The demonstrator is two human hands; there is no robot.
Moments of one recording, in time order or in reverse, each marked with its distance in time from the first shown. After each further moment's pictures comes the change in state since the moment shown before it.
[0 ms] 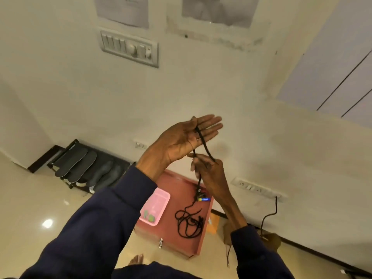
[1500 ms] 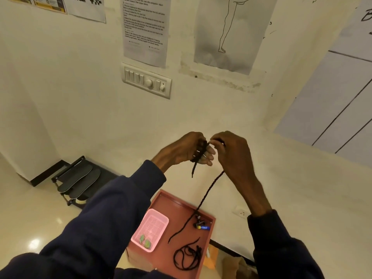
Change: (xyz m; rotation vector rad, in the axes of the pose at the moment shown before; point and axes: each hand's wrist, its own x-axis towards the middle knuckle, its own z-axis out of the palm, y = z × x) left_hand 0.010 0.043 0.026 0.804 0.206 -0.079; right_hand 0.077 -0.110 -0.051 -0.797 0.177 -0.513
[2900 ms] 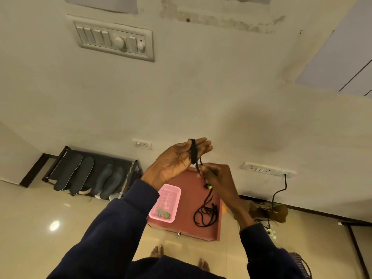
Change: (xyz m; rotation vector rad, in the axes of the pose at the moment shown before) left_hand 0.036 -0.117 -0.090 -0.976 -0.266 -0.175; right_hand -0.106 -0.003 0.146 0.555 -0.205 0.628
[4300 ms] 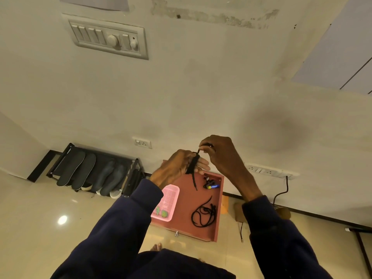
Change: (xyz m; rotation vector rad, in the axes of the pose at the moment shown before) left_hand 0.027 -0.037 -0.003 0.685 0.267 -0.058; right_hand 0.067 -0.010 -0.052 -0.476 -0.061 -0.305
